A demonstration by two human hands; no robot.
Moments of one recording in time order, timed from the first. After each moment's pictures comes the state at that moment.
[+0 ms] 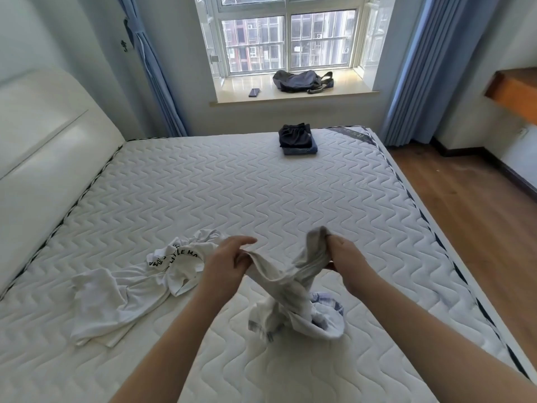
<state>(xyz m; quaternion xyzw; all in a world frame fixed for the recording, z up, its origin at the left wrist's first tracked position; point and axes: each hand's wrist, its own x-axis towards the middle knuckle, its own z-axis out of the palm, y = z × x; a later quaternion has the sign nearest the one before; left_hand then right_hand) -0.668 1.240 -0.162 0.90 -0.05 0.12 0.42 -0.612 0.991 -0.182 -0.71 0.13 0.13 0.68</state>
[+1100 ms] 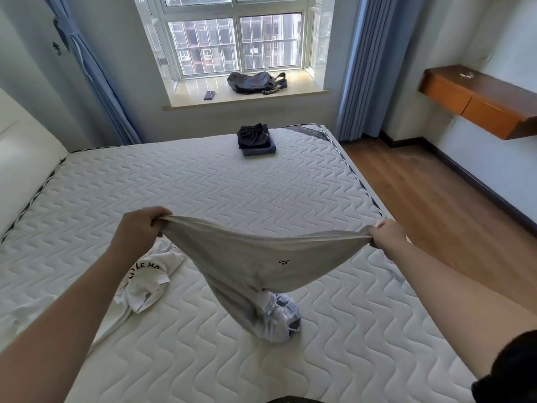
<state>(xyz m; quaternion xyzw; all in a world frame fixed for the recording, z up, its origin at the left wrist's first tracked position) -0.588 1.302 -0.116 0.96 -0.03 0.11 0.27 -0.575 0.790 -0.211 -0.86 0.31 -0.01 0.41</state>
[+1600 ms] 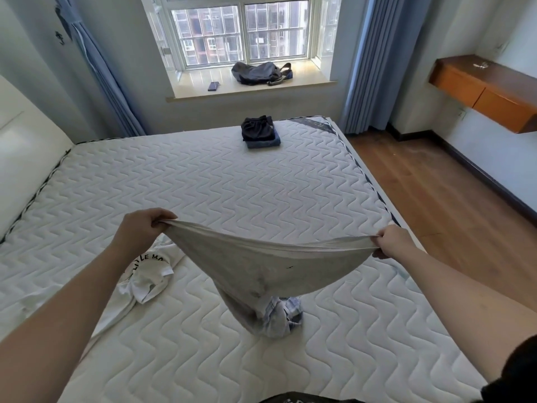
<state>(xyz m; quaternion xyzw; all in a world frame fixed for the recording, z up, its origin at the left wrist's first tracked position) -0.576 1.325 -0.149 0.97 -0.04 0.08 0.24 -0.580 0.775 -0.230 -0.90 0.26 0.13 0.33</state>
